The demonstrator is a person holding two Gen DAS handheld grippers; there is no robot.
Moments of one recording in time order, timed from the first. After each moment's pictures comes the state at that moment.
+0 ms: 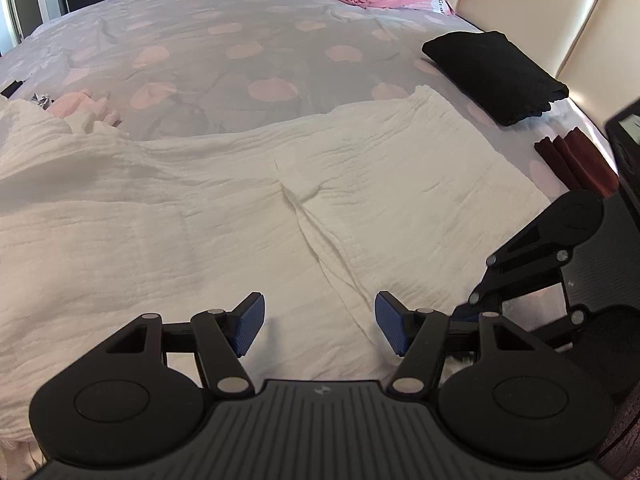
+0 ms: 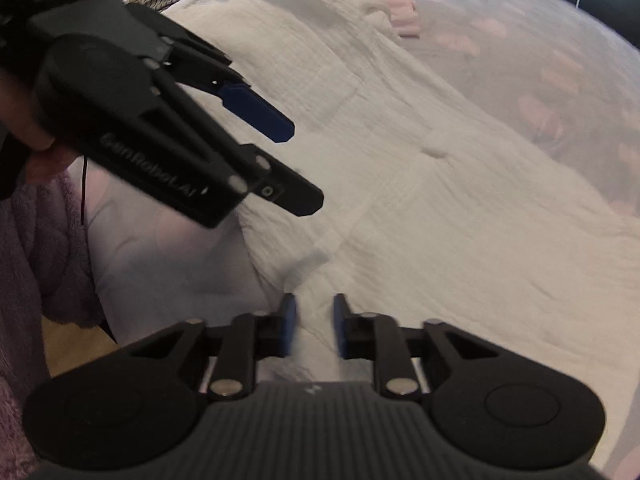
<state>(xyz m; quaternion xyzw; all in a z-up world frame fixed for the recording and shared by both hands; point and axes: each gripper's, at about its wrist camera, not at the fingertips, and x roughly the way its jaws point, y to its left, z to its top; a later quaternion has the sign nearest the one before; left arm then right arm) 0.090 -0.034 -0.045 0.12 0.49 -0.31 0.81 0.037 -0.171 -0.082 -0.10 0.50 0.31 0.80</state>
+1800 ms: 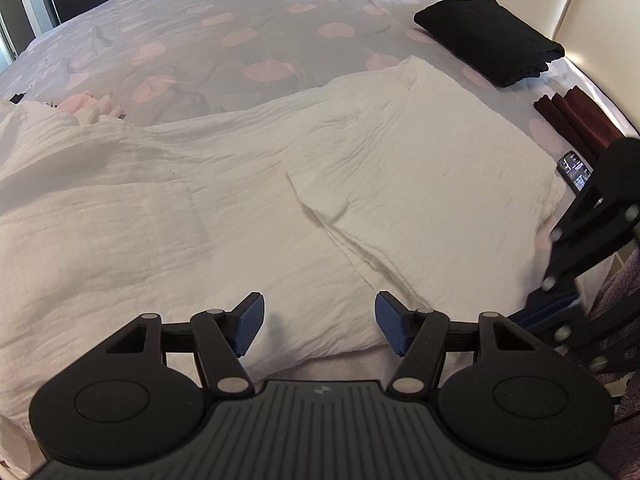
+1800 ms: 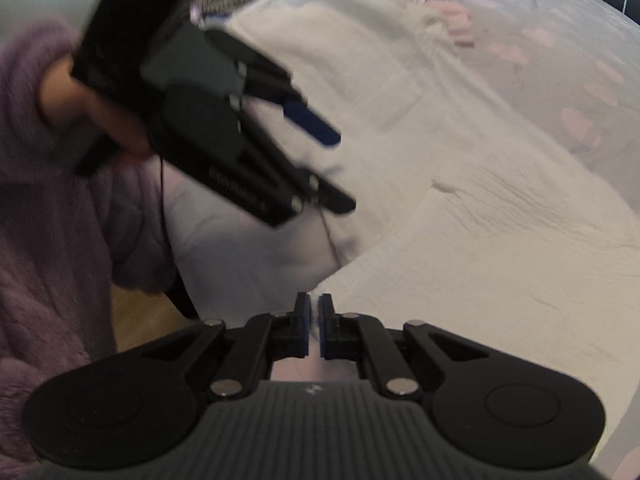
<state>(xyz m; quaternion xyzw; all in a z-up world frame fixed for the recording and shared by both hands) 0.071 -0.031 -0.048 0.18 0.49 -0.31 0.79 0.007 -0.174 -0.048 -0.13 0.51 0.38 0.76</state>
